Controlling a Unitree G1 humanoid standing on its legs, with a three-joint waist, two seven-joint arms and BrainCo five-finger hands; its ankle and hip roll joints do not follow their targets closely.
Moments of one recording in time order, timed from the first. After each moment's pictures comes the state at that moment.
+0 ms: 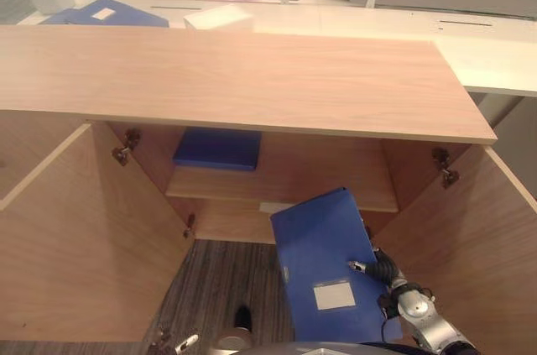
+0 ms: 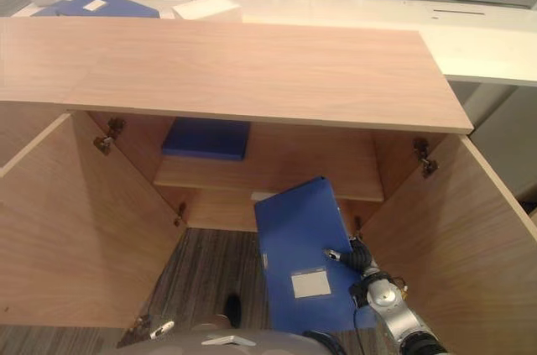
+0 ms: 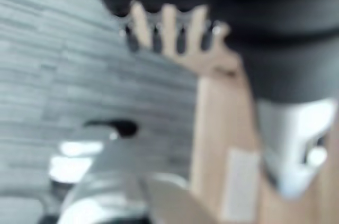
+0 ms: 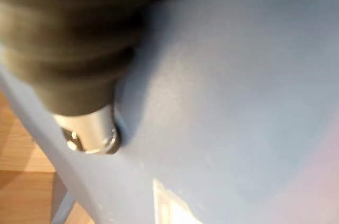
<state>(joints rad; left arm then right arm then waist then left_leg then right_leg) 0.33 0.25 -0.18 0.93 -0.47 -0.22 -0.18 0.03 -0.39 0.41 0.64 0.14 -0.17 0.07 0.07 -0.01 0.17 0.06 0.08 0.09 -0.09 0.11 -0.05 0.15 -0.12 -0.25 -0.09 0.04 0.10</state>
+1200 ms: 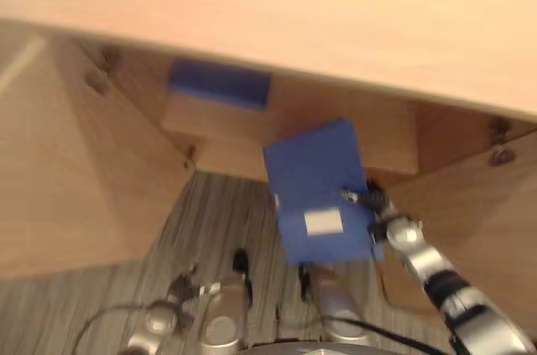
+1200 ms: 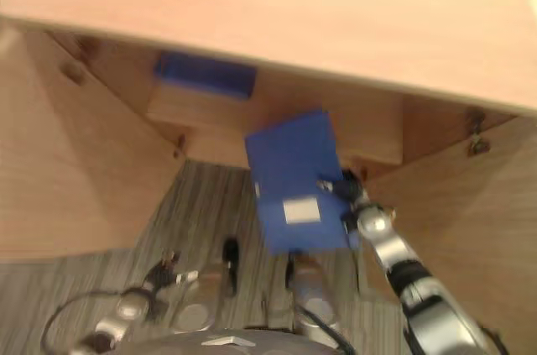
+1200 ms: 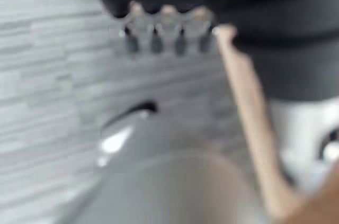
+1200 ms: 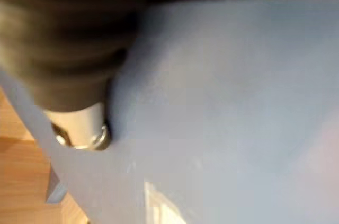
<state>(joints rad) -0.12 0.37 -0.44 0.91 -0.22 -0.16 -0.17 -0.51 -0.43 0.45 0.67 0.18 -0.18 0.05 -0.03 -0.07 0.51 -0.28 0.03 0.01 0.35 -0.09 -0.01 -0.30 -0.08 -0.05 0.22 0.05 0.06</state>
